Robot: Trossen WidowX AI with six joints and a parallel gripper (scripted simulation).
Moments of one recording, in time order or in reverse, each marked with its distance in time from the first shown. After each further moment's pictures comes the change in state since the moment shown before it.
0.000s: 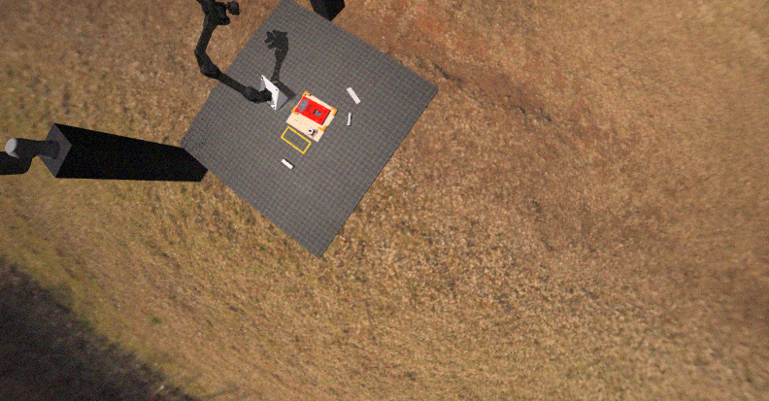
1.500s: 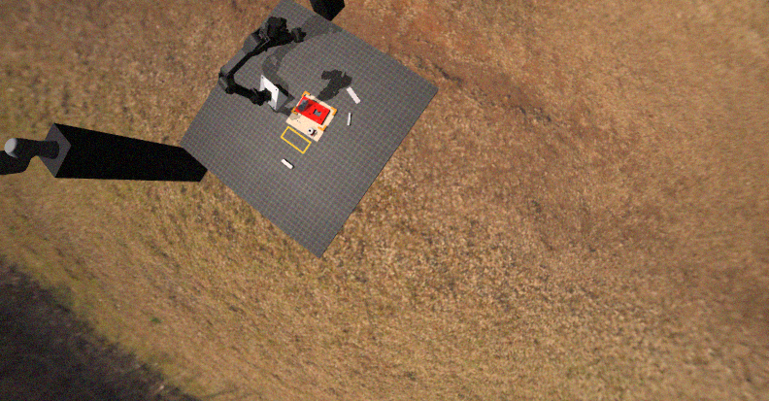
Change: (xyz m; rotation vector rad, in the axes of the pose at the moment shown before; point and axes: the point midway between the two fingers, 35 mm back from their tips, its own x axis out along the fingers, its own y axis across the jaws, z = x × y) arm -0.446 0.356 0.015 2.387 1.389 0.205
